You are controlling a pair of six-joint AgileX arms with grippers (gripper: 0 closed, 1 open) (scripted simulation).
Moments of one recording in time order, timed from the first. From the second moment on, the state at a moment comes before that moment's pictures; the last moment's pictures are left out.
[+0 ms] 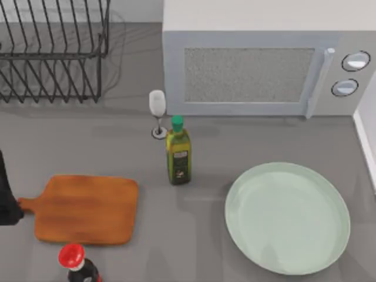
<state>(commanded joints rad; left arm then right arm) 0.00 0.00 0.00 0.00 0.00 0.00 0.00 0.00 0.00 0.00 0.00 0.00</state>
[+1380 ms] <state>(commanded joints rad) 0.00 0.00 0.00 0.00 0.00 0.00 -0.10 0.68 0.52 -0.36 0.00 -0.10</state>
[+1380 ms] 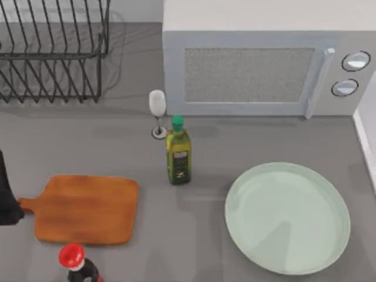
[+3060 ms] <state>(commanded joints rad) 0.00 0.00 0.00 0.00 0.00 0.00 -0.28 2.10 1.42 -0.90 0.00 -0.26</state>
